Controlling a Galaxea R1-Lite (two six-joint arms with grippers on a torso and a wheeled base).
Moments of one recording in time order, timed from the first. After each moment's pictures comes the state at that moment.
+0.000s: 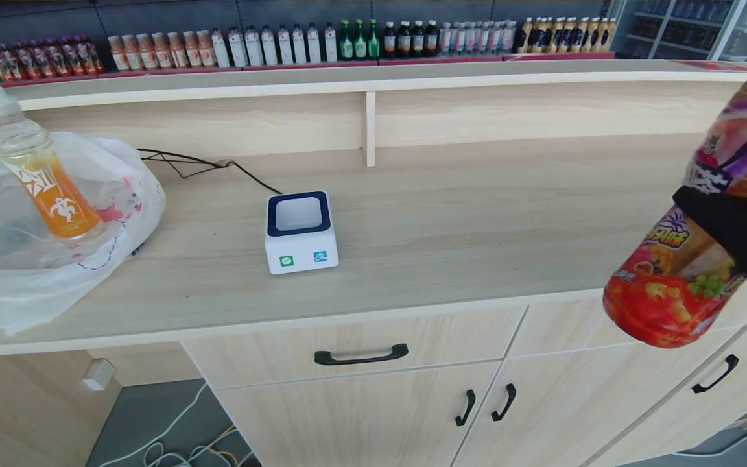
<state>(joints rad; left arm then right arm) 0.00 0.00 0.00 0.00 0.00 -0.01 0.60 1.07 -0.43 -0.96 -0.06 -0.04</state>
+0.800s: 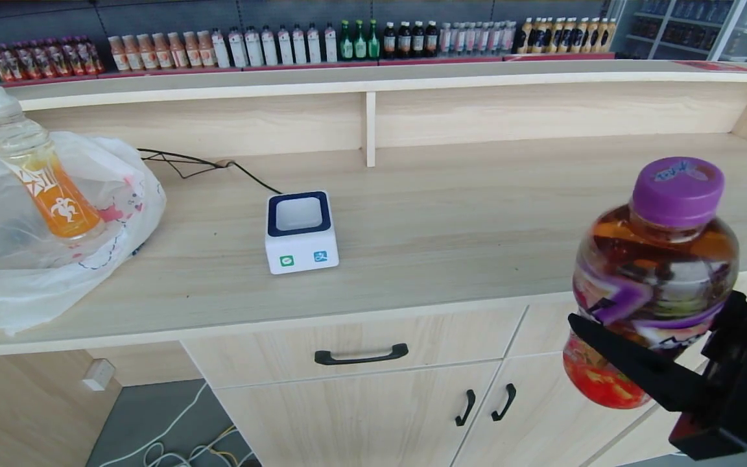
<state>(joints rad) 0.00 0.00 0.00 0.00 0.00 -0.01 0.79 1.15 -0.33 -0.96 -0.06 -0.47</state>
